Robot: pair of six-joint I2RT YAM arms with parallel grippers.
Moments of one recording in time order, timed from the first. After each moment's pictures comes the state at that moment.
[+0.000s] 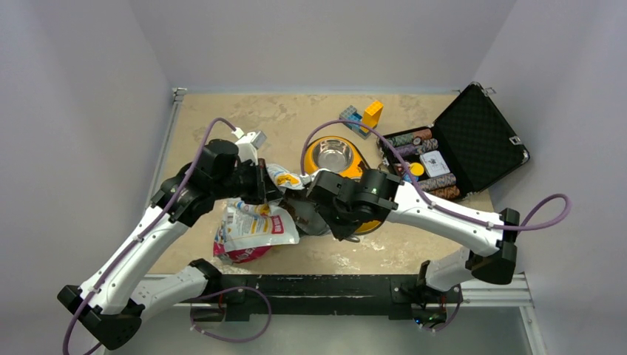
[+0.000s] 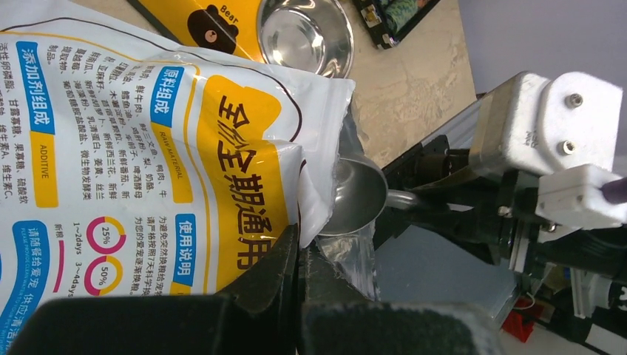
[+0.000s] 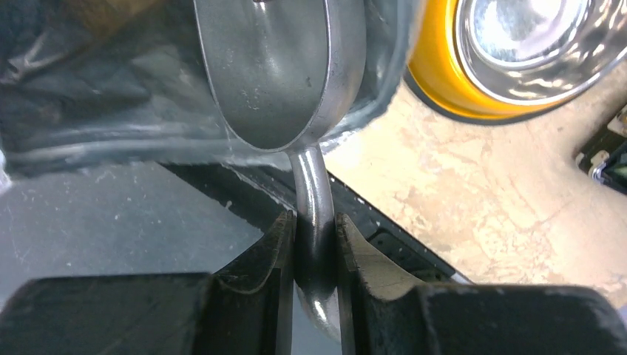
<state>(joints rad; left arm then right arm) -0.60 0.96 1.13 -0.81 0.30 -0.62 1.20 1.46 1.52 -1.28 0.16 0.48</state>
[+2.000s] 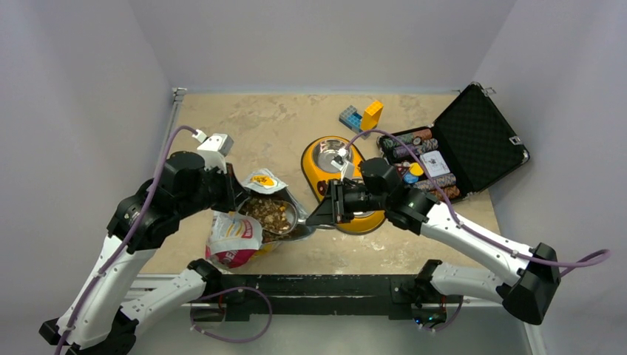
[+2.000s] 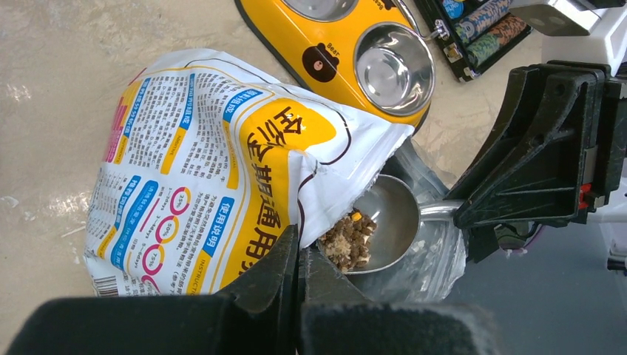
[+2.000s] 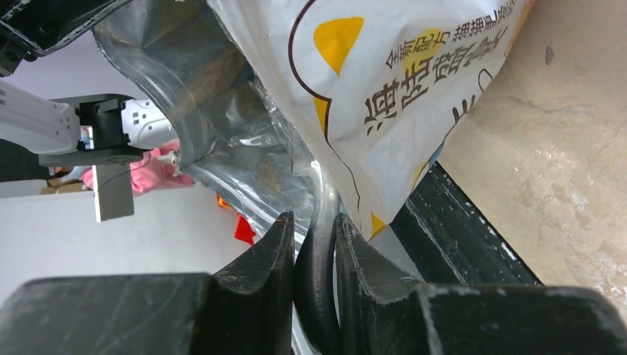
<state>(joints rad) -0.58 0.80 1.28 -1.07 0.05 -0.45 0.86 1.10 0.89 -0.25 -0.54 0.93</state>
